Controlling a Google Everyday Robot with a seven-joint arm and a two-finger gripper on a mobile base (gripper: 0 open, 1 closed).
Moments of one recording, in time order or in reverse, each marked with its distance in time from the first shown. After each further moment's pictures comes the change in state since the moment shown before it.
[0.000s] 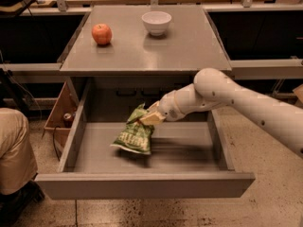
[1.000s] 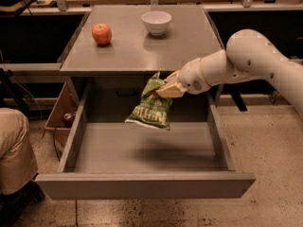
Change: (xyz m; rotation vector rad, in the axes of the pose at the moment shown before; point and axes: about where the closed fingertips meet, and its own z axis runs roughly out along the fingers) arm -0.064 -0.006 -0.116 0.099 -0.034 -0.090
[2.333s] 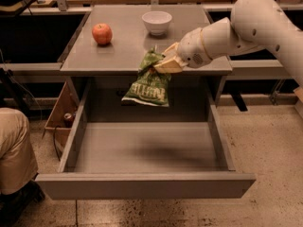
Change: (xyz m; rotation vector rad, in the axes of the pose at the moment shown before) arm -0.069 -0.021 -0.038 0.060 -0.014 -0.133
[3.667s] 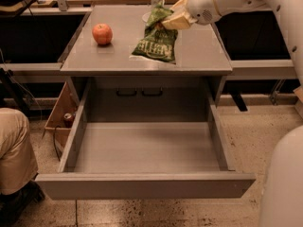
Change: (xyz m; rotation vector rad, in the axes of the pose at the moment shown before) arm -0.062 -0.102 -0.048 0.127 -0.058 -0.171
